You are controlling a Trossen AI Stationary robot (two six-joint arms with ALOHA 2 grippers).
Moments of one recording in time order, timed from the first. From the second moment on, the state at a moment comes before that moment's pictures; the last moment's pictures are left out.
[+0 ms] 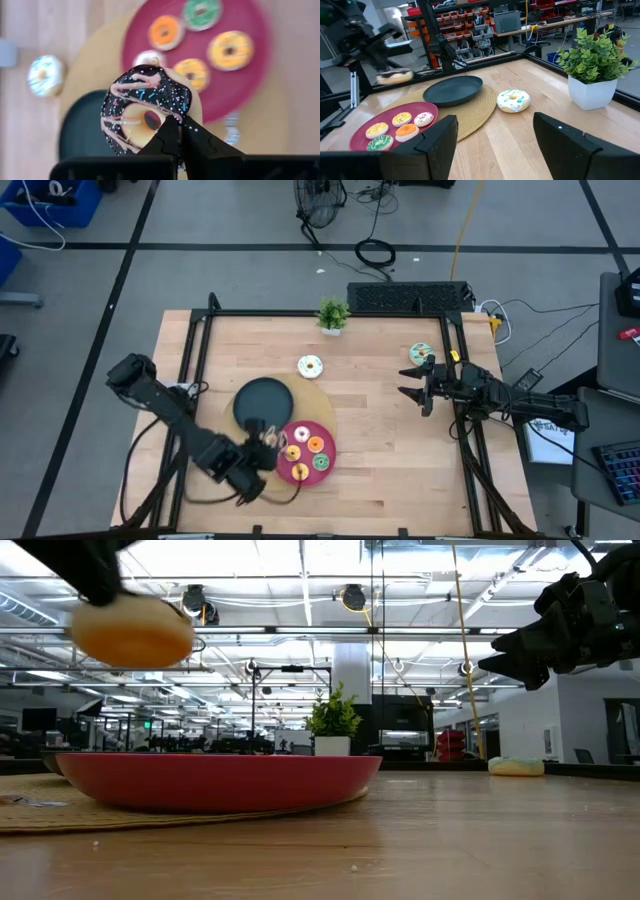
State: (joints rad) left arm -0.69 1.64 1.30 -1.00 -0.49 -0.48; right arm -0.20 0.11 0.01 0.02 0.00 0.17
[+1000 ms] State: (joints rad) left arm -0.04 1.64 0.96 -0.73 -0.21 -0.13; right arm -0.20 0.11 0.01 0.02 0.00 0.17
